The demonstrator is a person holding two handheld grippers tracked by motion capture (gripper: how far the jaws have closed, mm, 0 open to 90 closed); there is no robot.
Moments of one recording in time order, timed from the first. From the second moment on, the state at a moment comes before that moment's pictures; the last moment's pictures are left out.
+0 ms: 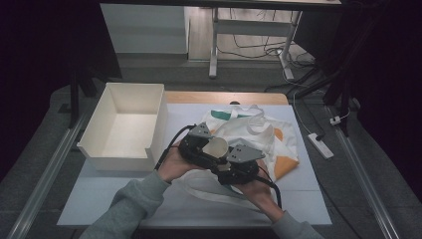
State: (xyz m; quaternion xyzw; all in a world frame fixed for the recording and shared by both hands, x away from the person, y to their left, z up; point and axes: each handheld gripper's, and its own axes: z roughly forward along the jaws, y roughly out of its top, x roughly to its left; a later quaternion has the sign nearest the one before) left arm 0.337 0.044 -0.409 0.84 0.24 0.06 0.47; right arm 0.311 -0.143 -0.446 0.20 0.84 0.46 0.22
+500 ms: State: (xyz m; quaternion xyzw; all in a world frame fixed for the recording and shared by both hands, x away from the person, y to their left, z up) left arm 0.335 0.091 -0.393 0.82 0.28 0.10 0.49; right arm 0.335 -0.186 -0.447 0.26 0.81 0.46 0.25
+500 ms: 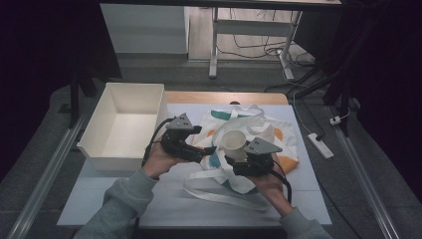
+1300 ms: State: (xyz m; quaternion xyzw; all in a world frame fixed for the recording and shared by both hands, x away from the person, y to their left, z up) left arm 0.344 0.128 -0.391 0.81 0.32 0.12 0.49; right arm 0.398 -0.218 -0.492 0.33 0.81 0.41 0.26
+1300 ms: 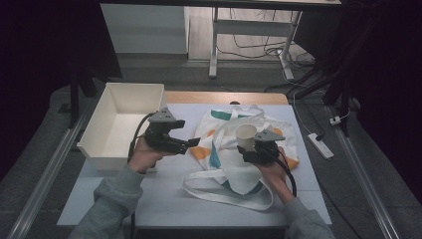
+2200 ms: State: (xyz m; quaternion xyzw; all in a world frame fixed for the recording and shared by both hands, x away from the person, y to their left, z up) left arm 0.345 0.139 -0.391 0.80 0.32 0.13 0.48; right arm 0.388 -0.233 -0.507 0.32 0.83 0.35 0.28
